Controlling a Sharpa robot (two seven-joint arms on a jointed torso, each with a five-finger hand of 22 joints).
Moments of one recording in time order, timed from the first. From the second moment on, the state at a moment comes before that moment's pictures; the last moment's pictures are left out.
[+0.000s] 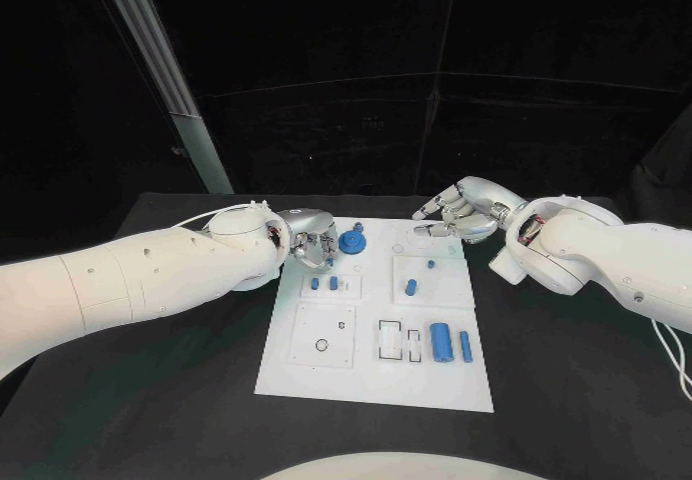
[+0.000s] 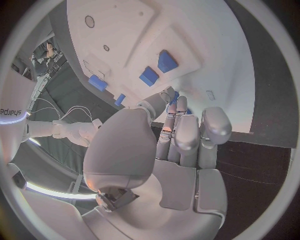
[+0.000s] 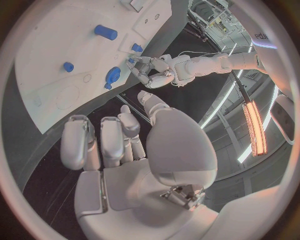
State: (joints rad) left arm 1.26 -0.67 -0.13 1.32 -1.40 -0.11 -0.10; left_hand 1.33 -0.12 0.50 -0.14 0.05 1.07 0.13 0.06 0.27 1.17 0.07 0.10 0.32 1.46 -0.02 1.18 1.02 0.12 1.32 0.09 1.19 1.16; right arm 1.27 -0.82 -0.05 1.48 -0.92 -0.22 0.01; right_hand 1.22 -0.13 0.23 0.07 0.33 0.97 0.11 0.06 0.09 1.34 0.03 1.09 1.15 1.47 -0.04 1.25 1.16 0.05 1.41 0.07 1.36 1.27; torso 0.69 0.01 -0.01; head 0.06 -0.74
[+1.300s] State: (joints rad) left arm 1.26 -0.81 -0.10 1.38 -0.94 -0.24 0.08; left_hand 1.31 -0.13 0.42 -0.09 0.05 1.04 0.16 0.09 0.18 1.08 0.10 0.12 0.24 1.35 0.01 0.92 0.68 0.16 1.13 0.11 0.90 0.90; right arm 1.27 -0.86 -0.05 1.45 -1.19 -0.21 -0.05; right_hand 1.28 -0.17 0.44 -0.06 0.25 1.10 0.13 0.08 0.11 1.15 0.06 0.19 0.32 1.46 -0.02 1.05 1.01 0.09 1.37 0.09 1.30 1.22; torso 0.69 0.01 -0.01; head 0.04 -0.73
